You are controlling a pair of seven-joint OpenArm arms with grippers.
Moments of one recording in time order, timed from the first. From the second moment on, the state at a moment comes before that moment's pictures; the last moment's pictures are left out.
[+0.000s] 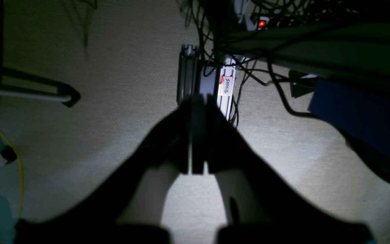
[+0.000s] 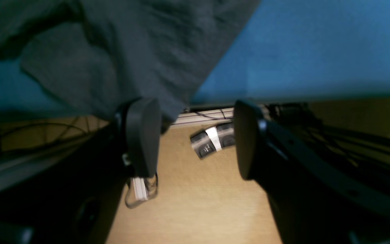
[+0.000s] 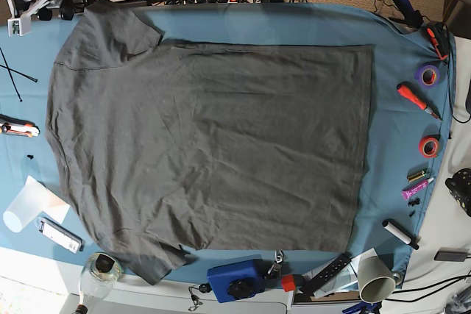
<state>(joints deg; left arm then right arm) 54.6 -5.5 -9.9 87.2 -13.8 -13.7 16.0 -47.4 16.8 55.6 113.5 50.2 31.2 -60.2</state>
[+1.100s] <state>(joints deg) 53.8 -5.4 -9.9 87.2 -13.8 -13.7 16.4 -37.4 16.3 45.5 88.5 68.1 39.3 -66.6</state>
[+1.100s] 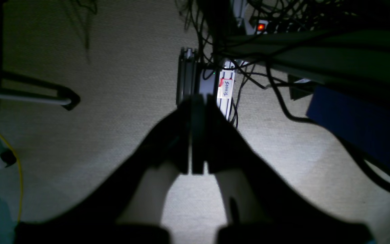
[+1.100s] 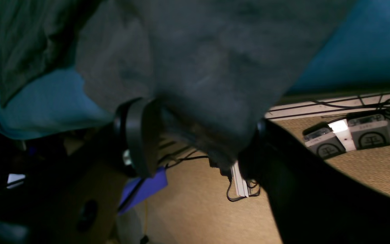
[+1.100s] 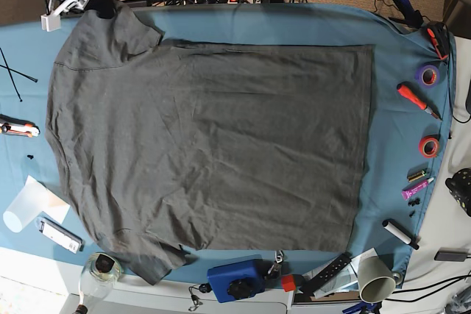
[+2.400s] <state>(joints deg) 63.8 -5.4 -9.9 123.4 -17.1 -13.6 28.6 -41.0 15.8 54.5 99.4 72.2 39.4 -72.7</state>
